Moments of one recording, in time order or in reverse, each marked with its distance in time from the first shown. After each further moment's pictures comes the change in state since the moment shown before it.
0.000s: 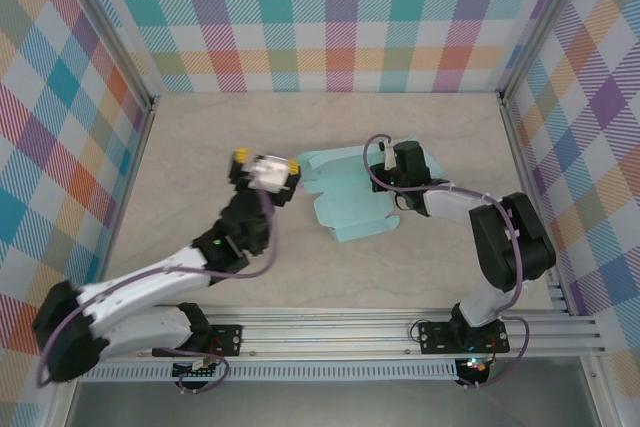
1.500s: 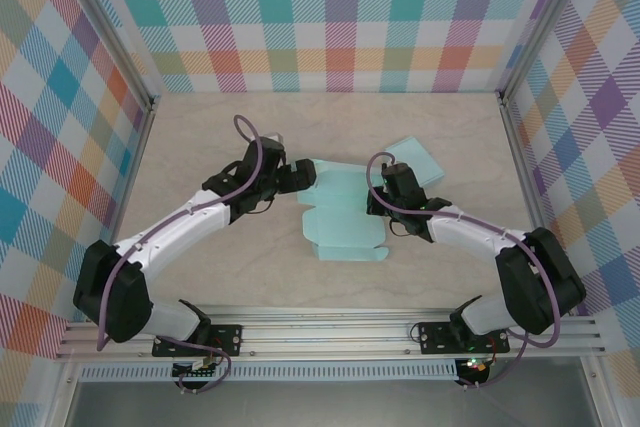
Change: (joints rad) left arm 0.294 0.413 0.369 -0.700 0.742 -0.838; right arm 0.169 -0.239 -0.124 -0.228 0.150 0.350
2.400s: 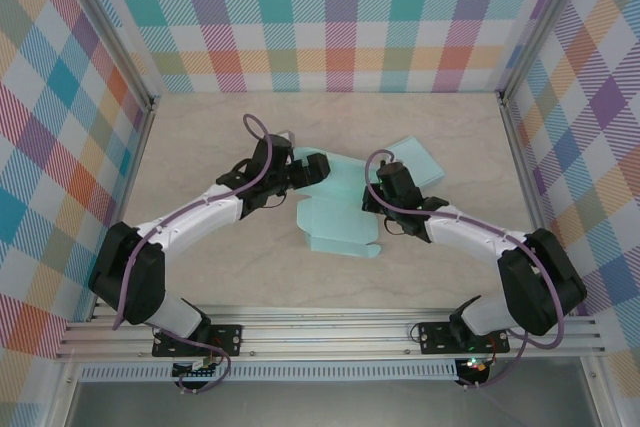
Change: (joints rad) left arm 0.003 0.102 -0.010 0.187 0.138 -0.103; right arm 0.044 -0.002 0.028 -0.005 0.052 0.090
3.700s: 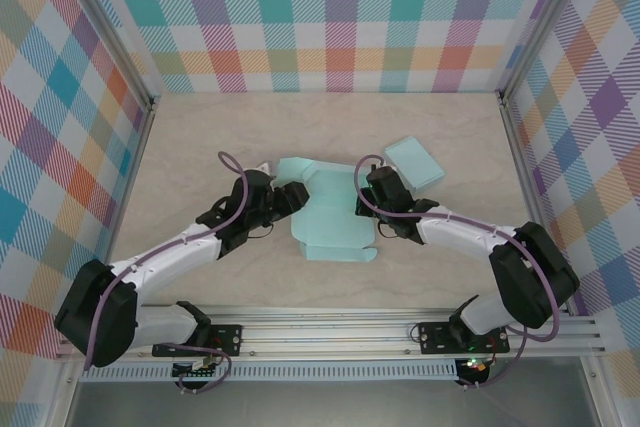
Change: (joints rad) left arm -0.031 -0.248 -0.354 0.203 0.053 -0.182; right arm 0.056 0.045 0.006 0.022 0.042 -0.017
